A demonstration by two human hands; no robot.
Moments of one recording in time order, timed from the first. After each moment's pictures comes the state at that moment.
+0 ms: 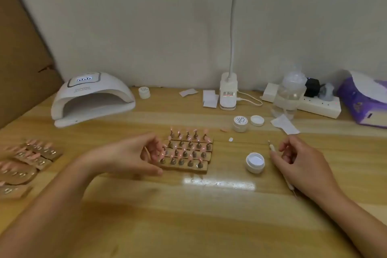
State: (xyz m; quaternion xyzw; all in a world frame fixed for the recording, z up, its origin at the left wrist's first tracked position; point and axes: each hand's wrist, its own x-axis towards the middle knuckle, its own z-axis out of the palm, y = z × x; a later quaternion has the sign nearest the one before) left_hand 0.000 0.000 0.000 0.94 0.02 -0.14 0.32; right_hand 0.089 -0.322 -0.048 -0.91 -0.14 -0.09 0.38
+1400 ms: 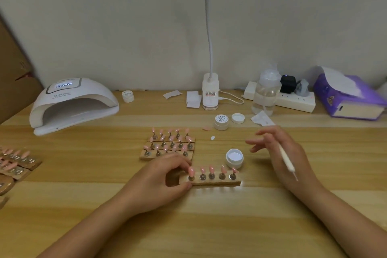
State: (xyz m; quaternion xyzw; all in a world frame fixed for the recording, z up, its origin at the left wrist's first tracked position) left_hand -0.007 -0.085 -0.040 0.93 -0.12 0.05 0.35; right_hand 0.082 -0.332 -0.043 -0.78 -0.27 -0.12 0.55
